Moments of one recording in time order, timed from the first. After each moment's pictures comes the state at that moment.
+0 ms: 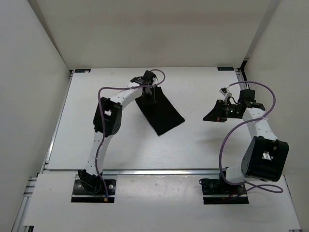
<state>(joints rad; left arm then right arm) -0.47 2.46 2.16 -0.82 0.04 -0.44 -0.19 1.42 1.02 -0.74 -1.01 -0.15</state>
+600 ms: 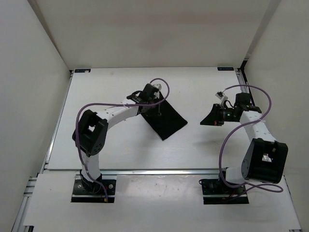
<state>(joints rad) -0.66 1.87 1.39 -0.39 0.05 -0.50 -0.14 1.39 0.94 -0.72 -1.01 -0.15</state>
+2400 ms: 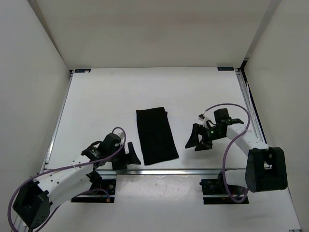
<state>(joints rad) -0.66 0.82 0.34 -0.53 0.27 -0.88 0.11 1.28 0.67 -0.74 -0.82 0.08</state>
